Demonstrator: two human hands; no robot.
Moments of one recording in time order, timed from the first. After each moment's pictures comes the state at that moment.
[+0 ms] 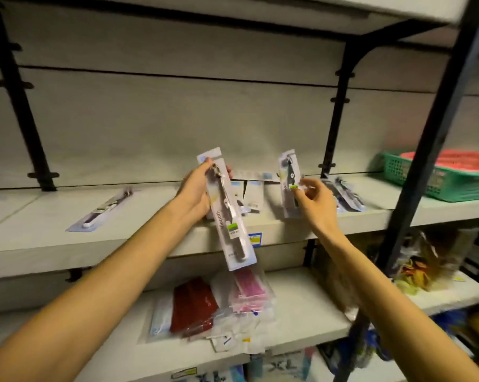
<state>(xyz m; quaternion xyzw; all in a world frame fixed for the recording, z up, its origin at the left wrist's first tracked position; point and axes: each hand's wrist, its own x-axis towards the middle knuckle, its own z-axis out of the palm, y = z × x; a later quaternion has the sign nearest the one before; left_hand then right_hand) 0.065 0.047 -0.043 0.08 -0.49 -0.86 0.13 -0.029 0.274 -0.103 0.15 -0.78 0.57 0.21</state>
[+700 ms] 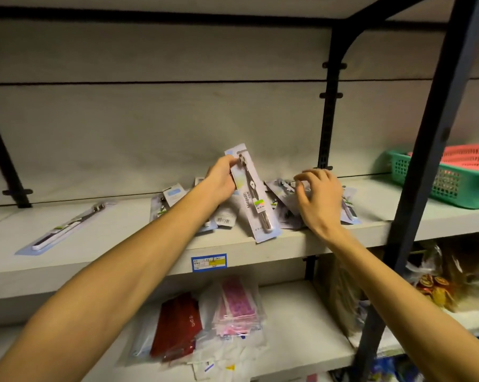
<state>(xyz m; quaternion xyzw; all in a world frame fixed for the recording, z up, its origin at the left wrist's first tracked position) -0.084 0.123 -0.026 0.10 -0.53 -0.83 0.15 -0.132 0.328 -0.101 0.24 -0.82 0.33 0.40</state>
